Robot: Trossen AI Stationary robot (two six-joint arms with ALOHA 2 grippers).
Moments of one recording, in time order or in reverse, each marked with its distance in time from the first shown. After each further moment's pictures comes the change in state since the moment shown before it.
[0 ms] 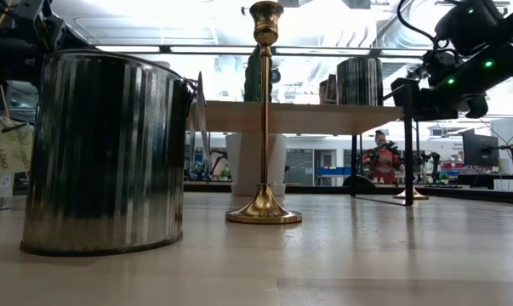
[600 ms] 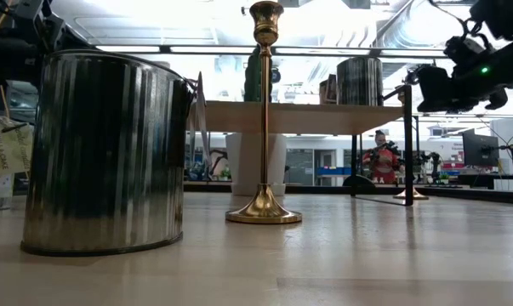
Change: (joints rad) left arm 0.000 0.000 0.000 0.000 0.001 0.000; right arm 0.224 -0.316 -0.001 -0.345 0.096 -0.011
